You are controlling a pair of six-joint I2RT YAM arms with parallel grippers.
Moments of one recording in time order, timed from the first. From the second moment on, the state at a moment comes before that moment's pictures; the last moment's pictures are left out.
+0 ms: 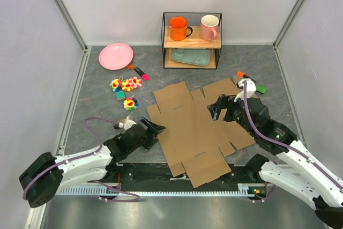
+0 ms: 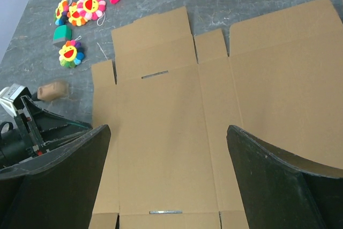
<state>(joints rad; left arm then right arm) -0.88 0.89 0.16 0.03 -0.24 -1.59 0.72 0.70 0.81 -0.51 0.26 0.50</state>
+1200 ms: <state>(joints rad) -0.86 0.85 0.54 -0.02 -0.18 -1.00 0.72 0.72 0.86 -0.52 0.24 0.50</state>
